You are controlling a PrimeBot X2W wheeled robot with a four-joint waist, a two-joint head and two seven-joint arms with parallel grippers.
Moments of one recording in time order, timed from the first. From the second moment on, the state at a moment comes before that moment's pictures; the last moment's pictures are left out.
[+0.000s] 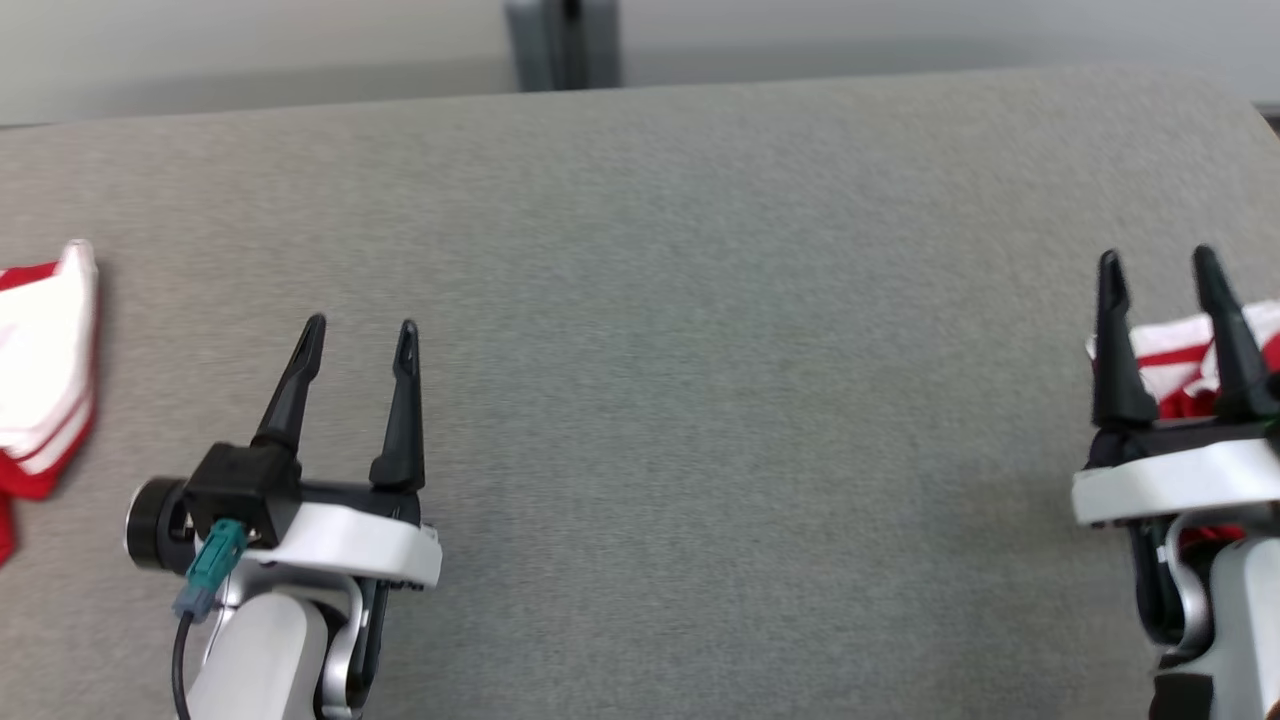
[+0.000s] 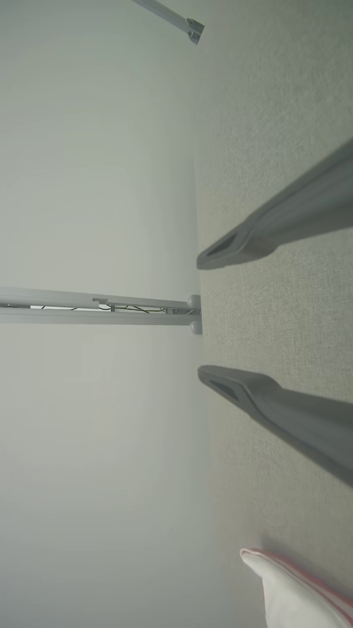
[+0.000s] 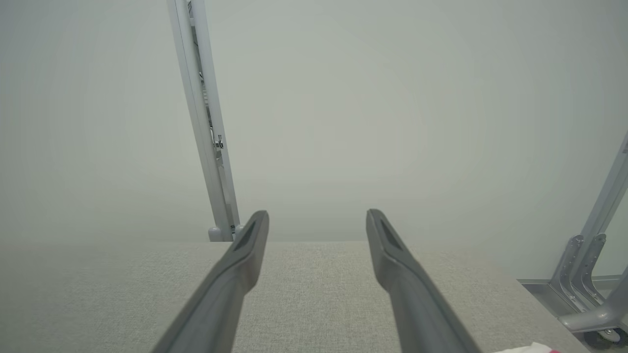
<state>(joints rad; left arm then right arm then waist) -0.25 0.18 -0.25 0.13 -0.30 0.14 -0.23 -0.30 -0.06 -0.11 0.11 0.13 0.13 -0.18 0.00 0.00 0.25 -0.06</state>
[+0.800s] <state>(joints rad) -0.05 0.21 -0.26 0.10 -0.34 0.16 -0.20 0.01 -0.05 -0.05 0.04 0.17 0.13 -0.11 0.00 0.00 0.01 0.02</state>
